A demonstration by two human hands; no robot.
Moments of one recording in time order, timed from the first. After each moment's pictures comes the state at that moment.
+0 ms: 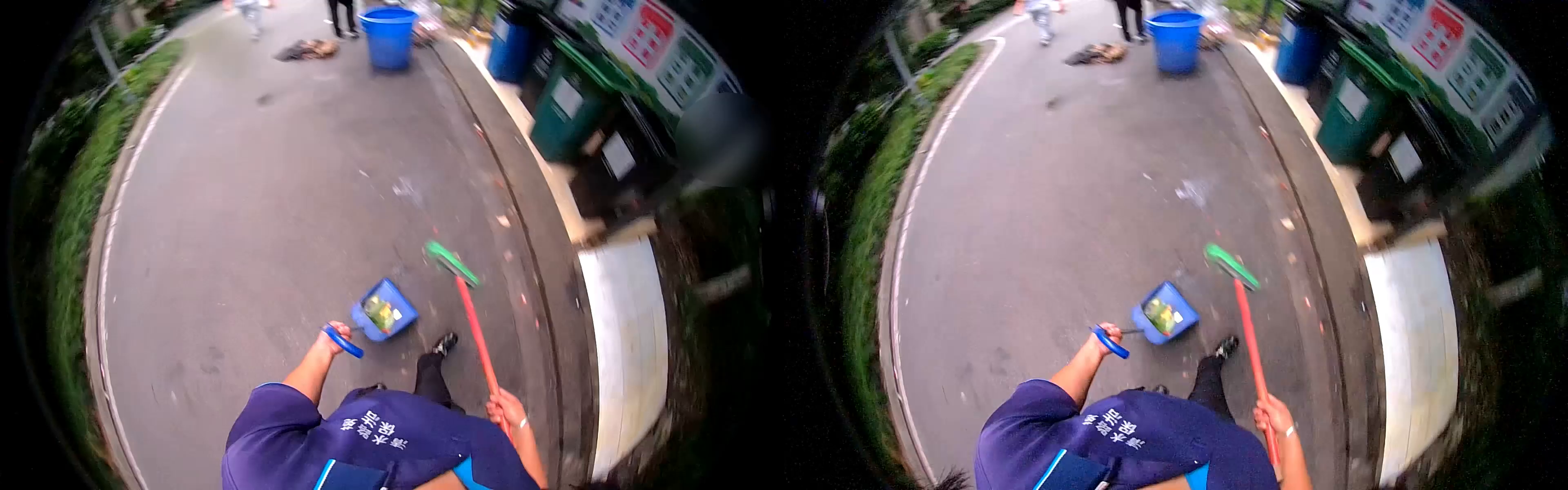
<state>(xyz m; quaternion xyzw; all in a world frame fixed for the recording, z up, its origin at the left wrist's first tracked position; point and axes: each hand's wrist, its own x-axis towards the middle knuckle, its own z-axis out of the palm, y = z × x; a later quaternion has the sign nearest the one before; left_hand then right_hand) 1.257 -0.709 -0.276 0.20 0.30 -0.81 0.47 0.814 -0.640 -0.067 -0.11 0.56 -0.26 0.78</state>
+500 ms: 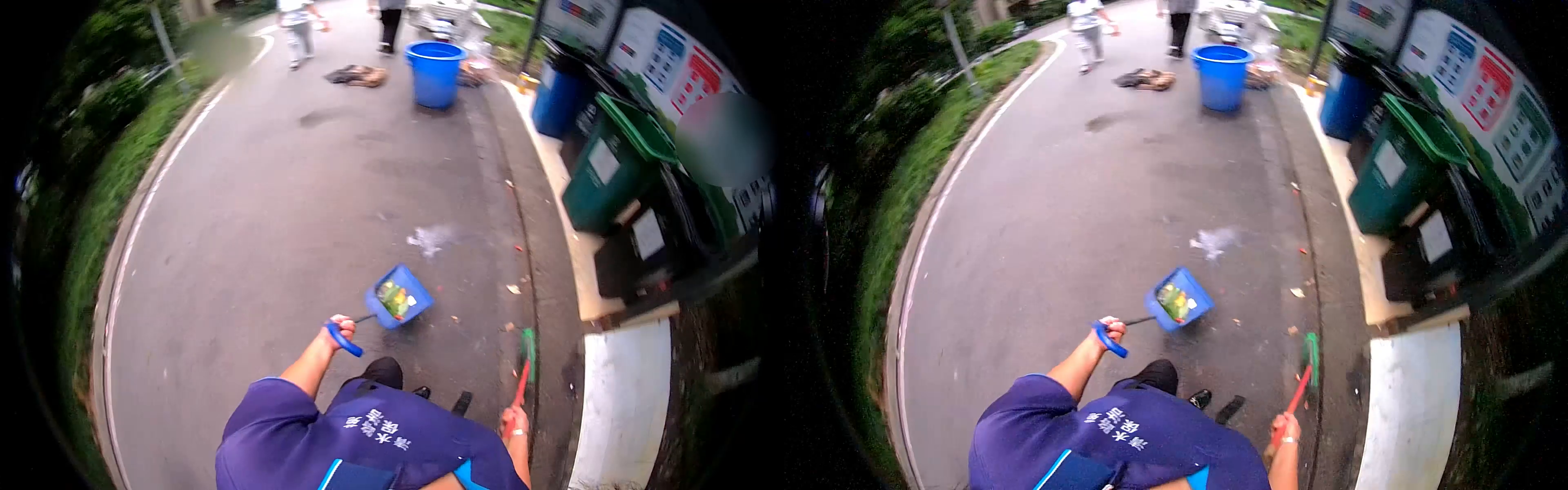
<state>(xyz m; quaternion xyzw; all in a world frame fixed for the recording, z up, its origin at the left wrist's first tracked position) 1.191 -0.906 -0.180 0.05 0.28 -0.82 0.50 0.640 -0.879 -0.155 0.06 0.57 -0.38 0.73</state>
